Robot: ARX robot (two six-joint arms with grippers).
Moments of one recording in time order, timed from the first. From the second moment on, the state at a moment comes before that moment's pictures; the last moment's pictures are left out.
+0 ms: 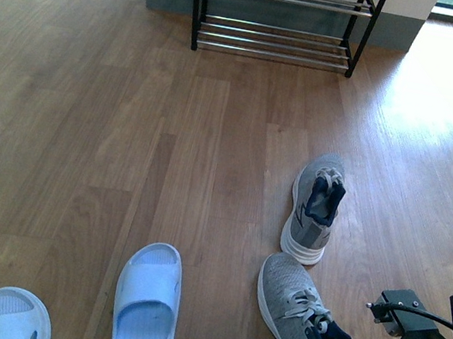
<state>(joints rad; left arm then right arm) 0.00 0.02 0.01 0.00 0.00 0.00 -0.11 2.61 0.68 0.74 -0.10 -0.20</state>
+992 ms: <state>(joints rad) 0.00 0.02 0.01 0.00 0.00 0.00 -0.13 2.76 0.86 0.69 -0.26 -0.18</state>
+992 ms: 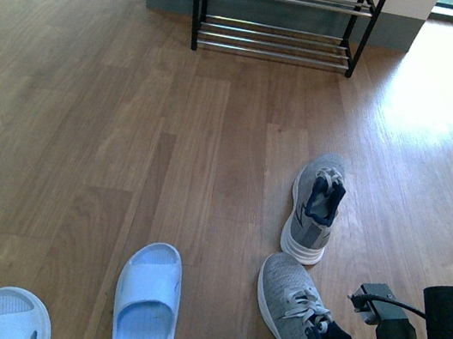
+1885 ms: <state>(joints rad) 0.00 0.02 0.01 0.00 0.00 0.00 -0.34 1.60 0.36 0.48 -0.22 0.12</state>
